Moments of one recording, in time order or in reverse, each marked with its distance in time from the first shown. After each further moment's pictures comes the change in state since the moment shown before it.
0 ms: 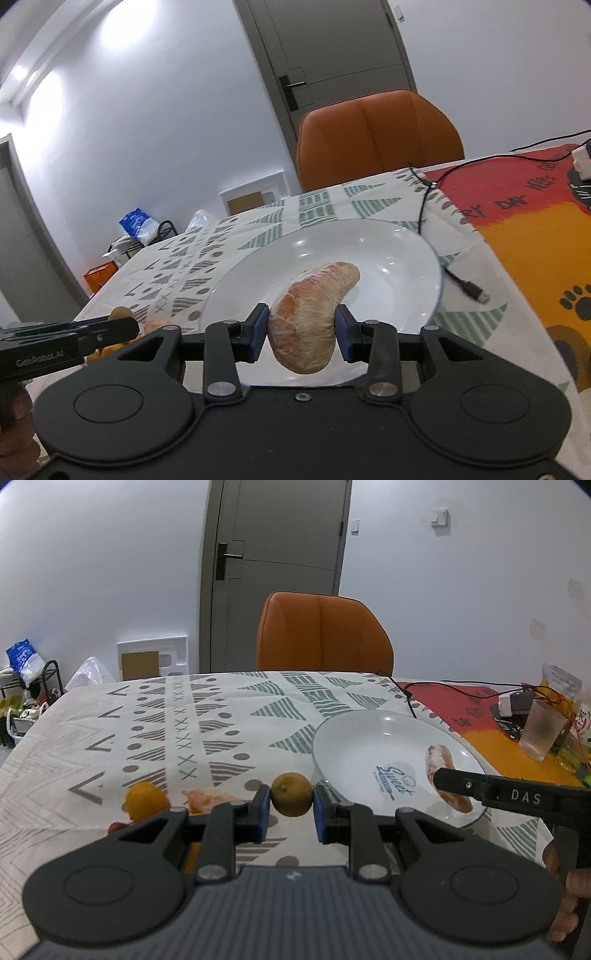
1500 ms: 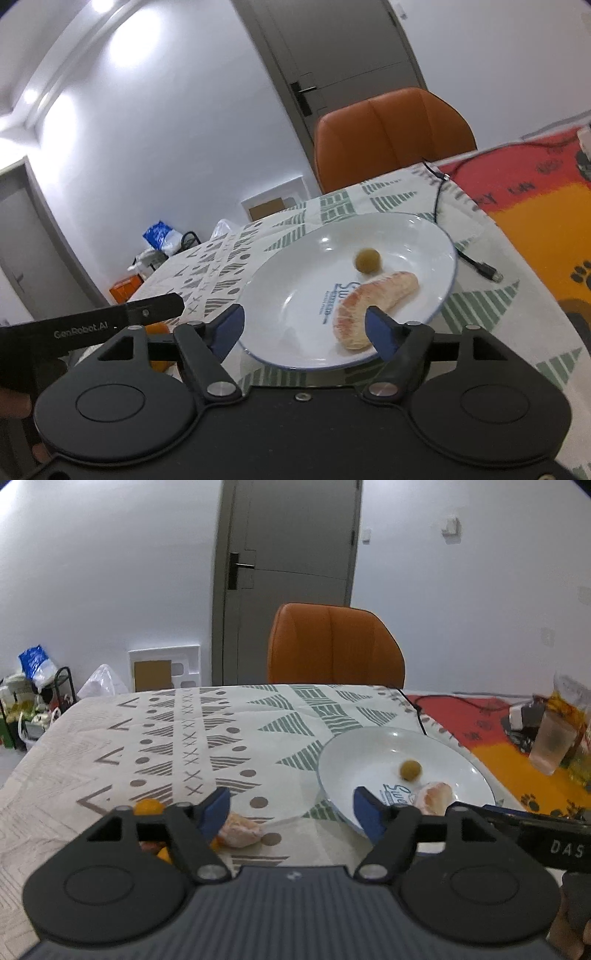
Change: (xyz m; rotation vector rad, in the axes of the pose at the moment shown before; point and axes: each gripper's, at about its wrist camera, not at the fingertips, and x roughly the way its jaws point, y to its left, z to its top) left arm -0.003 -0.002 0.007 -0.027 -0.035 0.049; right arm -0.016 0.004 -0.006 0.042 -0.019 0.092
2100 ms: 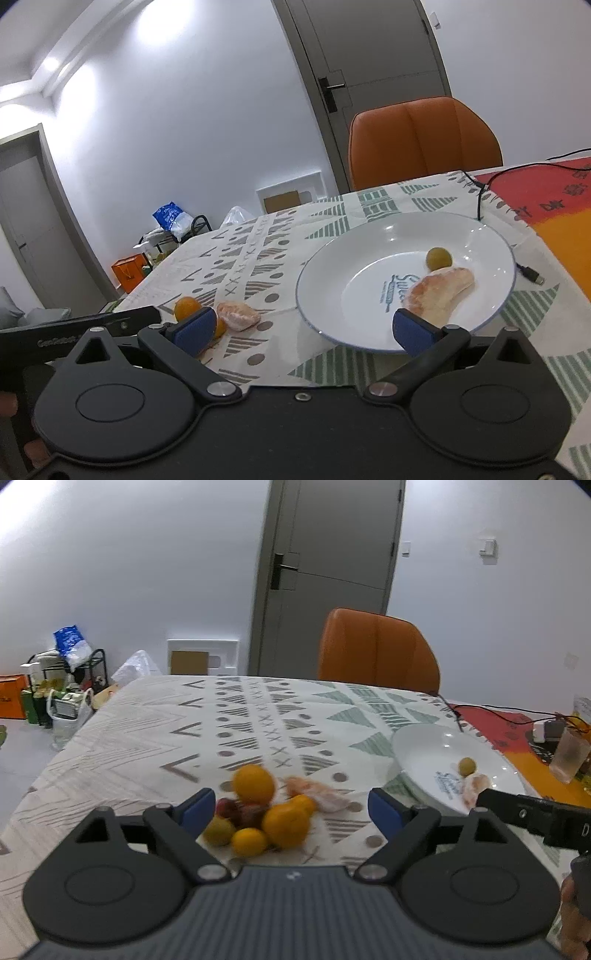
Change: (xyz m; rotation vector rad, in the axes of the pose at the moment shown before) left arm -0.045 0.070 -0.022 -0.075 -0.009 0.076; right arm 0.004 0.057 -0.014 -0.086 0.019 0.004
